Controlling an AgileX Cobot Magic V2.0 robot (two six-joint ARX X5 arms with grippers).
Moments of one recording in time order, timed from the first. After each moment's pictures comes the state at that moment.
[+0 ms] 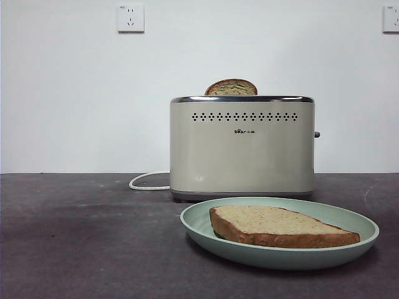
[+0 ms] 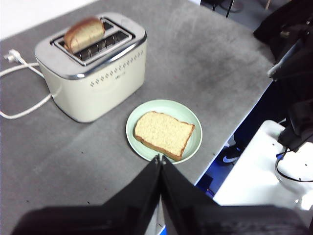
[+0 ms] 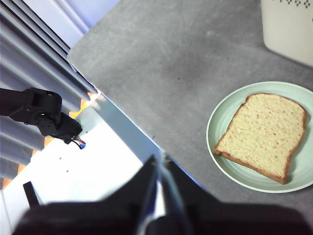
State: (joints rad) left arm -0.53 0.91 1.65 -1.33 0.31 0.10; right arm 0.58 0.71 1.10 -1.04 -0.44 0.13
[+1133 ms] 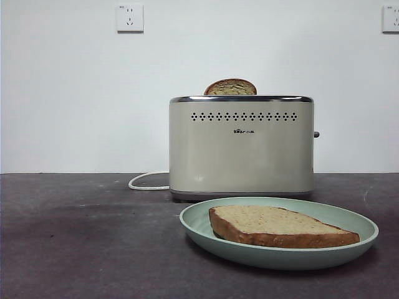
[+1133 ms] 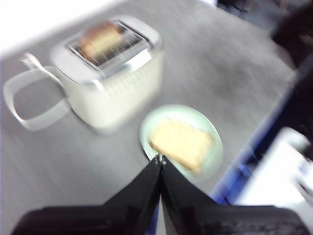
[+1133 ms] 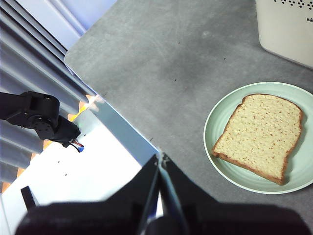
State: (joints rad) left arm -0.53 0.93 1.64 -1.23 0.23 0.11; right arm 0.58 0.71 1.10 -1.03 -0.44 0.13
